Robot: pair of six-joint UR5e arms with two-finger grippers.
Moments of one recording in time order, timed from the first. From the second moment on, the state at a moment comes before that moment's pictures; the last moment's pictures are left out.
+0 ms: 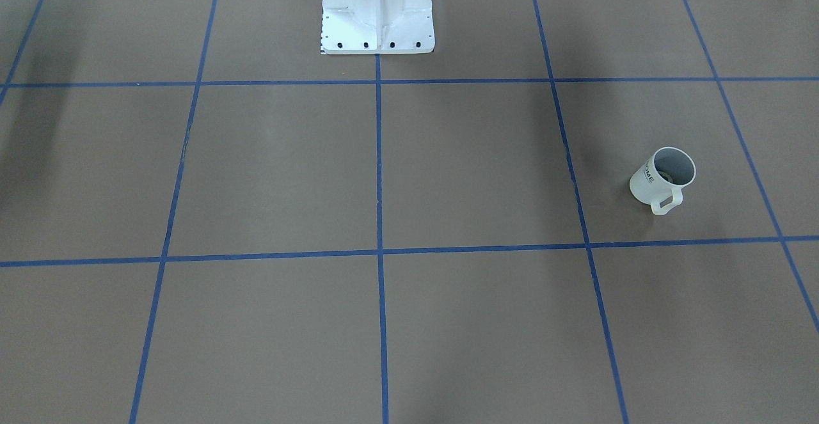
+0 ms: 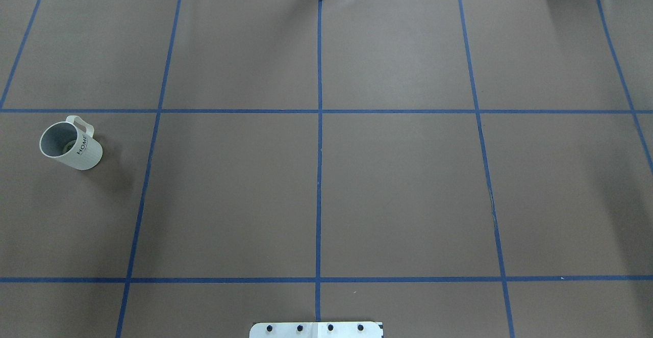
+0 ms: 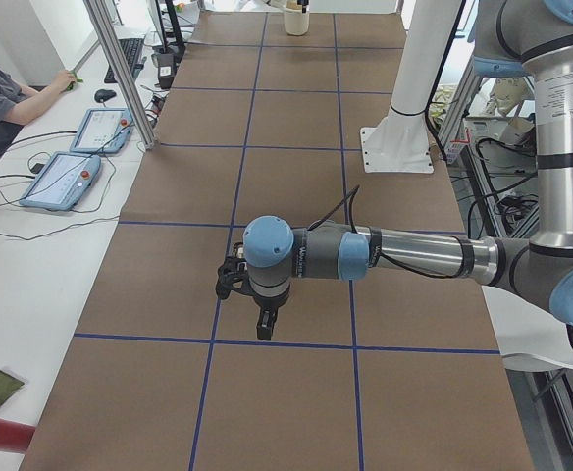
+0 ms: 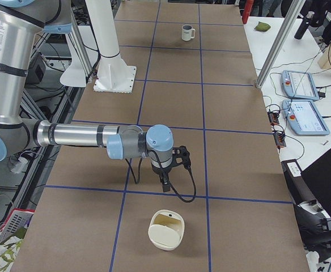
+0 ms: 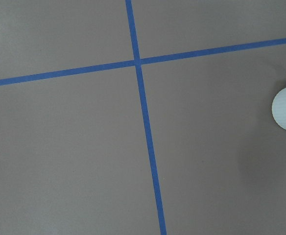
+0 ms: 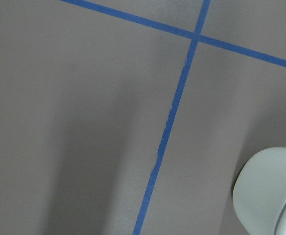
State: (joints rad) left arm -1.60 -1.41 -1.83 -1.50 -2.39 0.16; right arm 1.51 -1.86 1.85 -1.46 2.34 -0.16
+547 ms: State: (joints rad) left arm -1.60 -1.42 -1.84 -1.50 -2.40 0.15; right arm 1.51 -1.86 1.85 -1.43 2.35 -0.16
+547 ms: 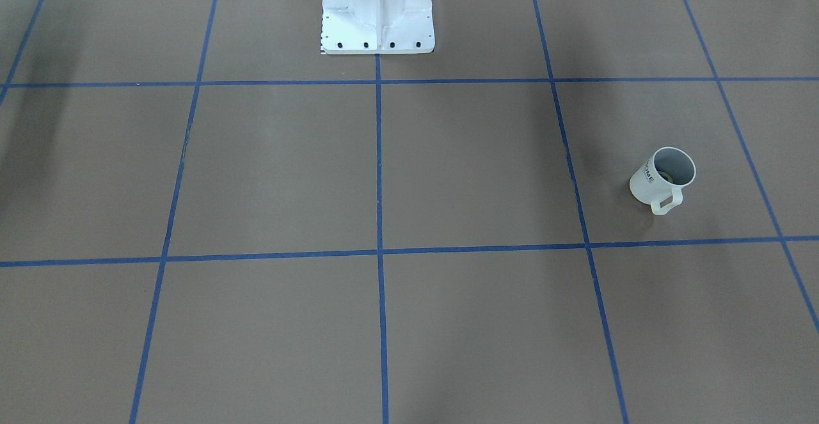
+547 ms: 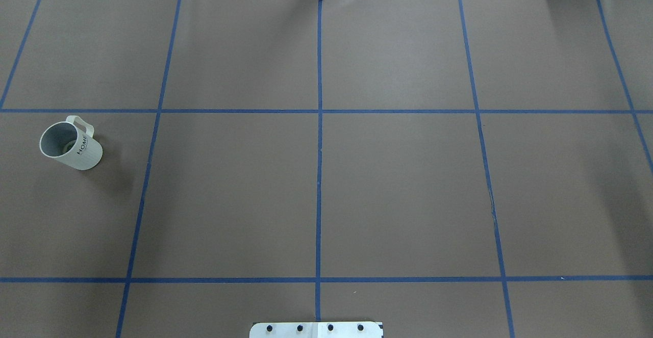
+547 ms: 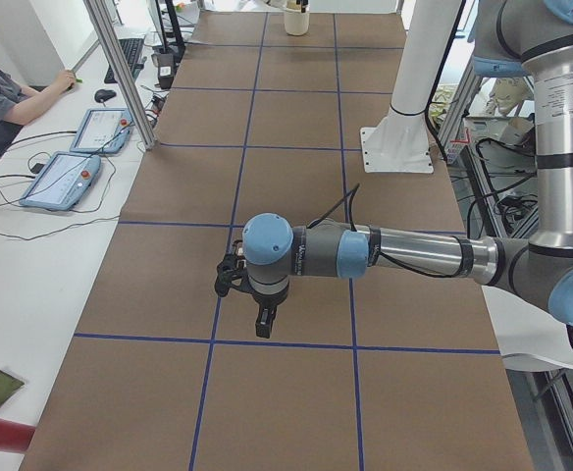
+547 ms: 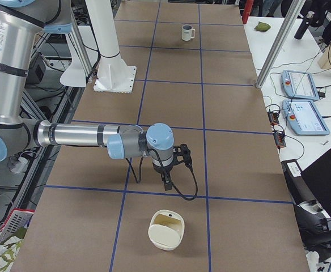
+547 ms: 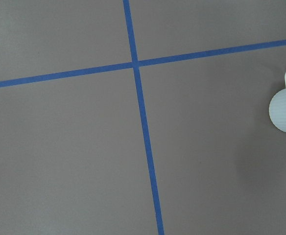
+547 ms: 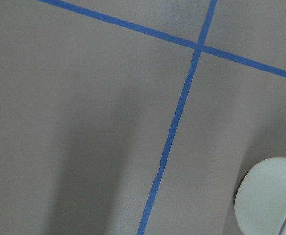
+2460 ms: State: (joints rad) left arm -1.55 -1.54 -1.80 -1.71 -2.41 0.02; right arm 1.52 -1.75 1.91 -1.30 2.38 -0.09
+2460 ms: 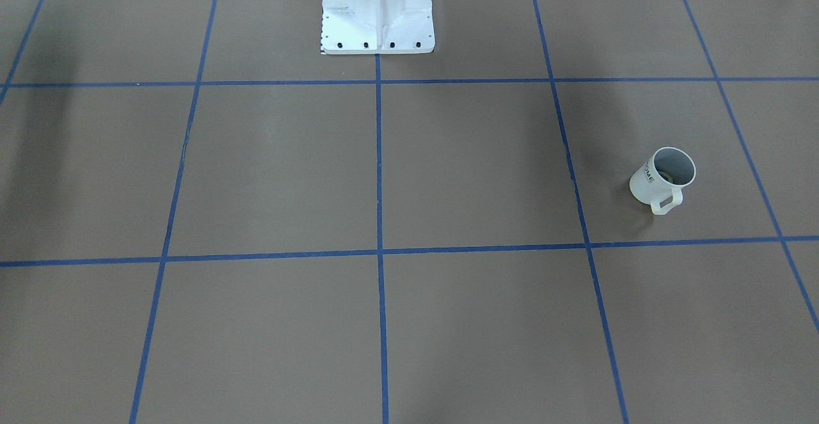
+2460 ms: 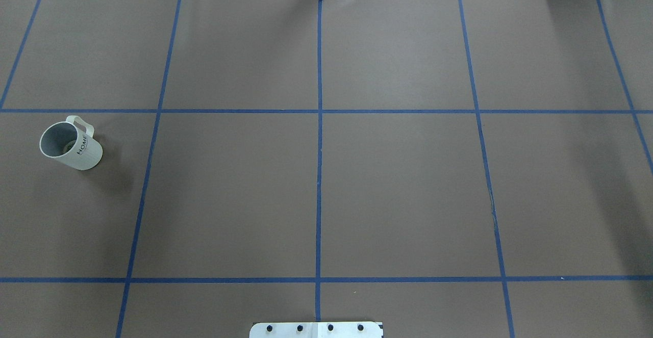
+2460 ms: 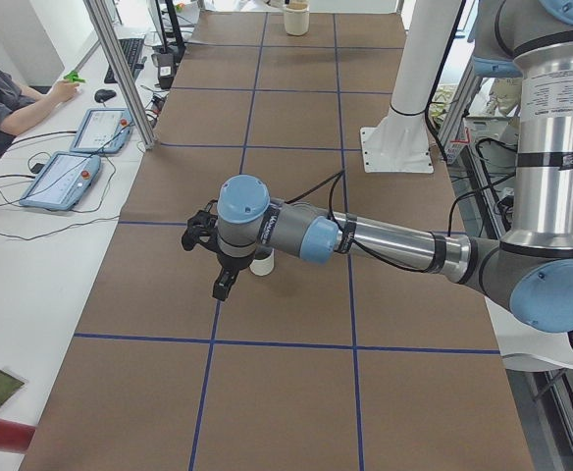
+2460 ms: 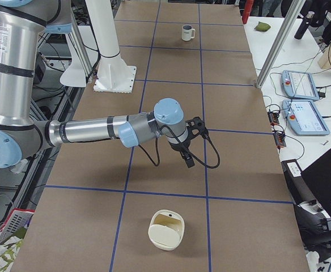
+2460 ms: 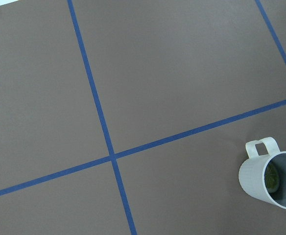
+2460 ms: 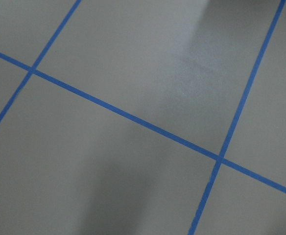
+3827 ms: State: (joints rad) left arm -1.08 -1.55 -1.69 -2.15 -2.14 -0.74; right arm 1.44 -1.71 1.92 -1.29 2.38 0.09
